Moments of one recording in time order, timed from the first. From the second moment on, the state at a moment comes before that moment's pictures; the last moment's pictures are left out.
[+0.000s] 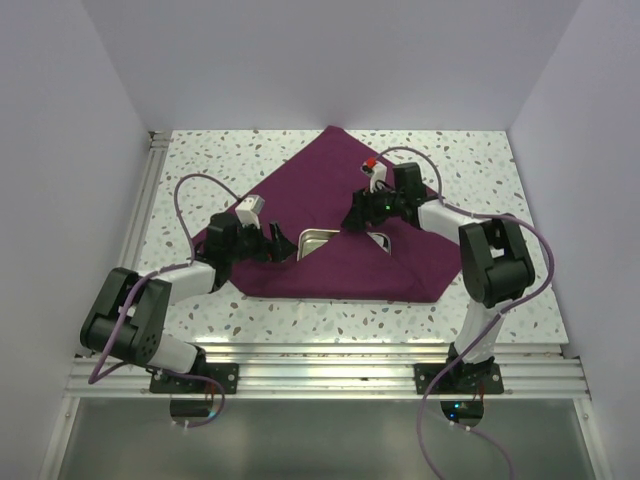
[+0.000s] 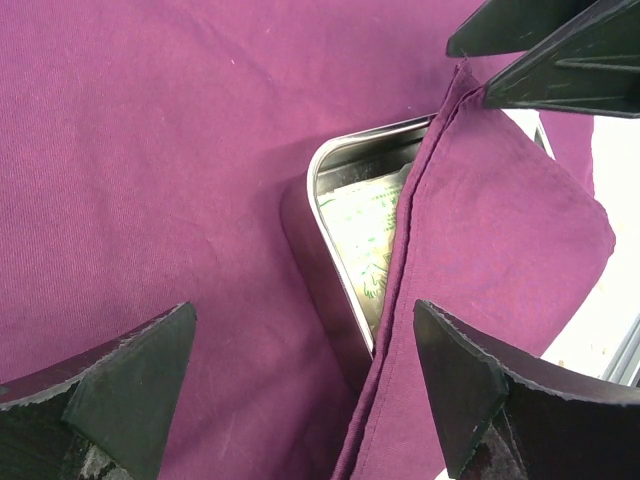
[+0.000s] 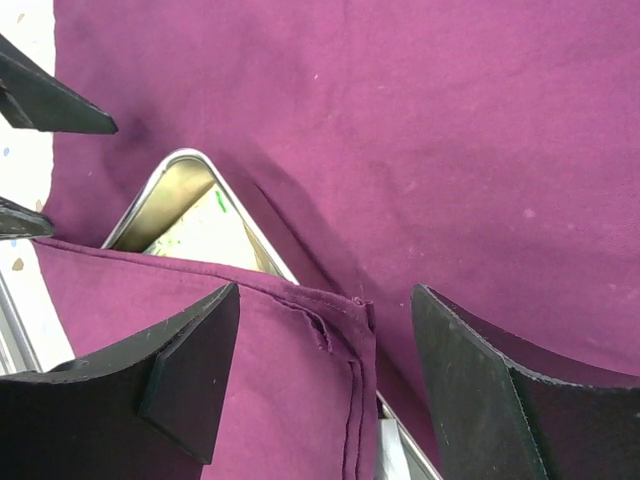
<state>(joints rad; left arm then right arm) -0.30 1.46 0.51 0.46 0.45 -0.40 0.29 1.86 1.15 -0.02 -0.67 0.07</state>
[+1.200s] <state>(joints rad) -0.33 1.47 0.52 0.46 0.44 -0.37 0.30 1.89 1.16 -0.06 -0.68 0.09</state>
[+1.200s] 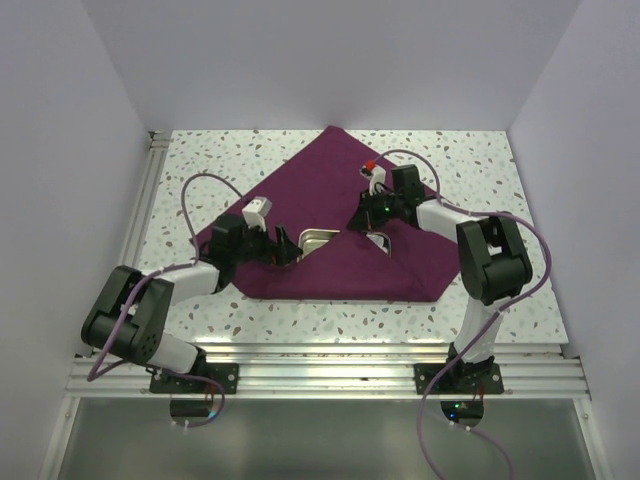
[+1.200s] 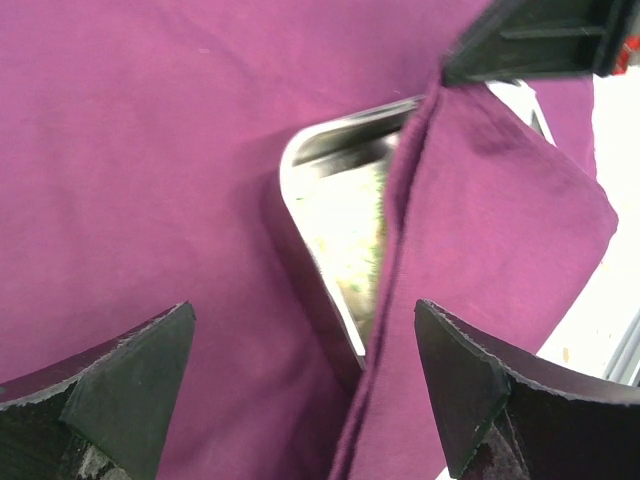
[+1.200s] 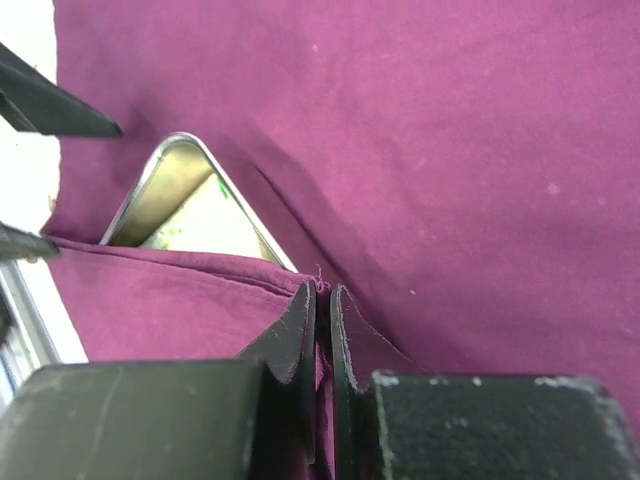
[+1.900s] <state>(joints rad) -0.45 1.71 0.92 0.37 0.42 -0.30 0.30 1.85 1.15 0.06 -0.73 0.20</state>
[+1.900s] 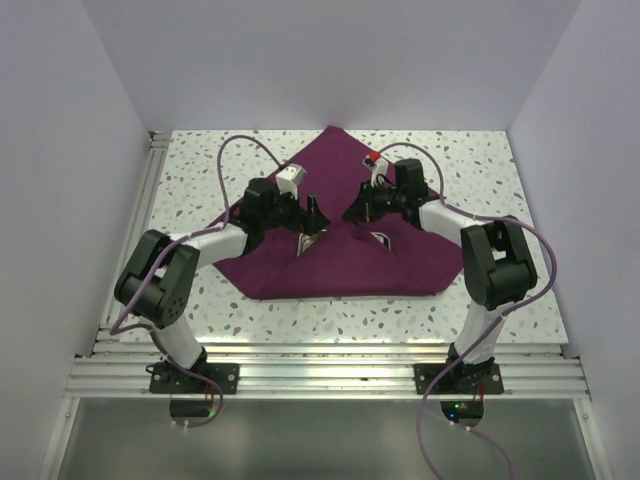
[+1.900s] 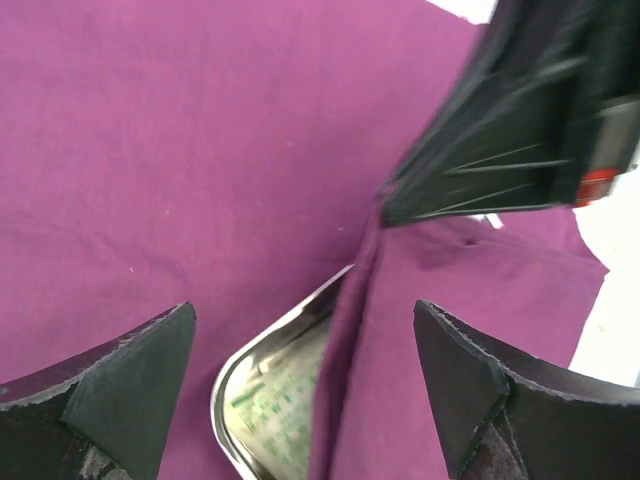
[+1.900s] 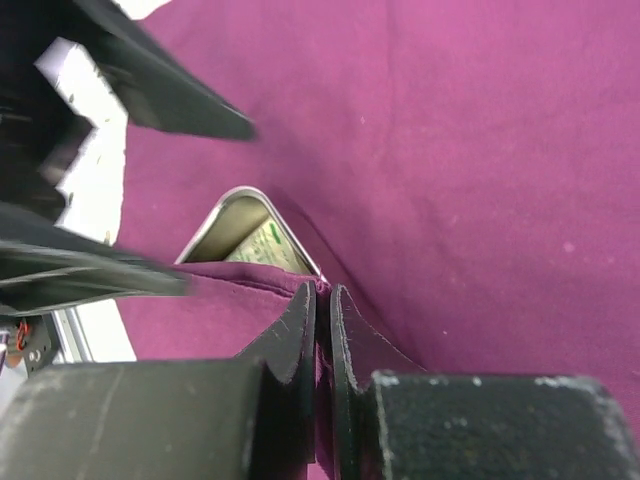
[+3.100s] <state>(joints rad) -0.46 1.92 1.04 0.43 0.66 -0.34 0.28 1.81 1.11 0.22 -0.73 0.30</state>
